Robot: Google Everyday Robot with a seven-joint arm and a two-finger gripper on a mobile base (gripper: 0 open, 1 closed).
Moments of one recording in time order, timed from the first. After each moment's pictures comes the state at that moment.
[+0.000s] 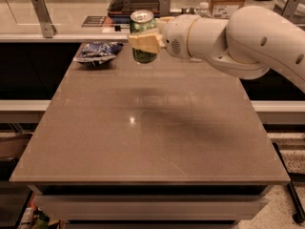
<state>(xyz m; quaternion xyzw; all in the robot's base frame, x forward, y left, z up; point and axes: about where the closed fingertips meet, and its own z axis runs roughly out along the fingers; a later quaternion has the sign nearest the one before) 0.636 0.015 1.001 -0.38 0.66 0.24 0.60</state>
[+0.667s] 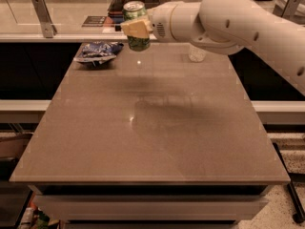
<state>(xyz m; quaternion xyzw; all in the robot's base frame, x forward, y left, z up) 0.704 0.033 0.999 -0.36 0.69 0.21 0.59</state>
